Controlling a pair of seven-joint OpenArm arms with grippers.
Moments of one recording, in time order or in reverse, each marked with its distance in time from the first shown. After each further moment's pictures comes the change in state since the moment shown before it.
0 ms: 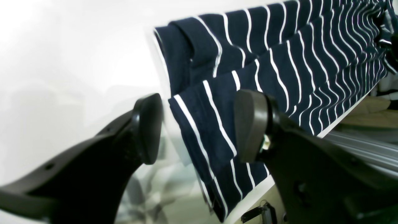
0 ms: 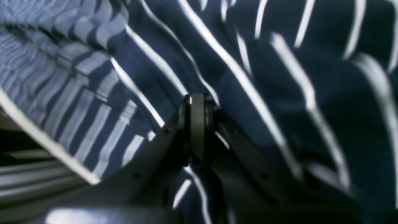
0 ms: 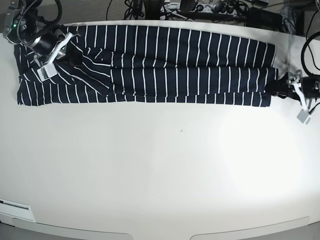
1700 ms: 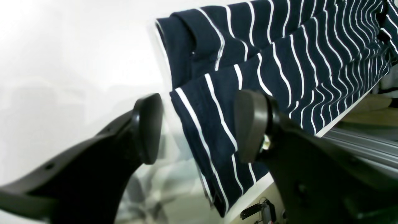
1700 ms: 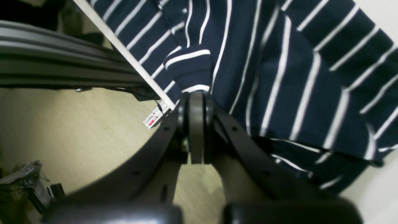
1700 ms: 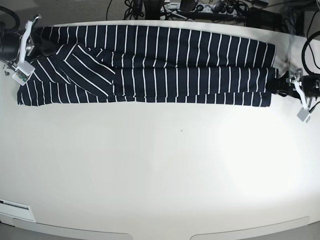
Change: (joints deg) left arm 0.9 -0.4 0.0 0.0 -0.3 0.0 0.4; right arm -5.1 26.3 10.2 15.5 36.6 0.2 -30.7
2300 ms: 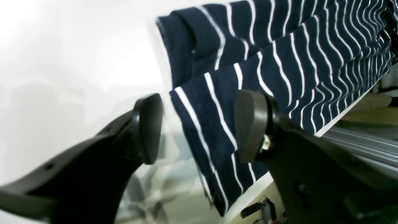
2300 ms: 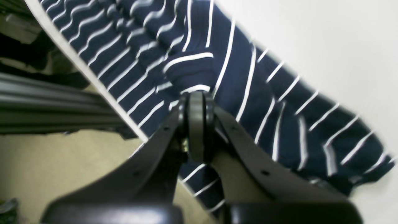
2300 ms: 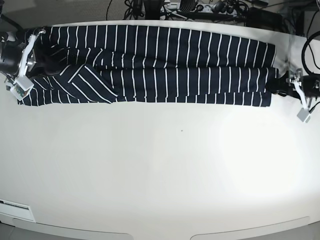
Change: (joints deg) left arm 0.0 0.0 0.0 0.0 0.0 0.0 0.1; right arm 8.6 -6.2 0.0 0.0 -0.2 0.0 -0.1
